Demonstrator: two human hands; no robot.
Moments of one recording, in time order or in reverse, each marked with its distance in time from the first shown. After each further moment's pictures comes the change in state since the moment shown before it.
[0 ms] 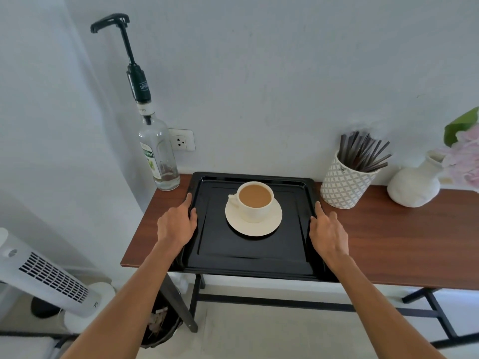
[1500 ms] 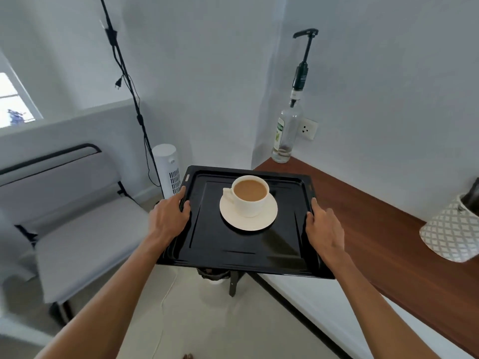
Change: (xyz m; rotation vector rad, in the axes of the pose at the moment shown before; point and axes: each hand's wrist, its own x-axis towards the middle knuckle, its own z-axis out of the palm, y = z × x) left_hand -0.262 -0.124 -0.087 -0.050 0.370 -0.545; right_hand -0.105 -0.121 -0.013 0.160 -0.121 -0.651
